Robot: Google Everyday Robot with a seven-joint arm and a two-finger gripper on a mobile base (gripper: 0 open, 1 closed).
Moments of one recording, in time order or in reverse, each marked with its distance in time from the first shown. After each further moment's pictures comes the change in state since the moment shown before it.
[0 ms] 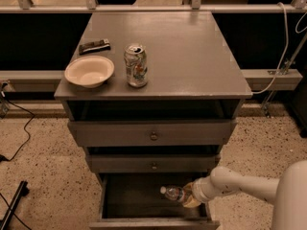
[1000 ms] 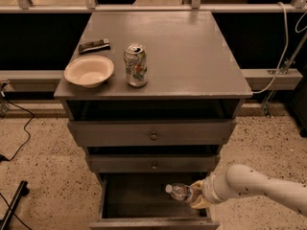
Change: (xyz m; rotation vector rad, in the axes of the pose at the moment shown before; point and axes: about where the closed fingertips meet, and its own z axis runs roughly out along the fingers) arm -0.040 0.025 -0.104 0.039 -0.017 -0.012
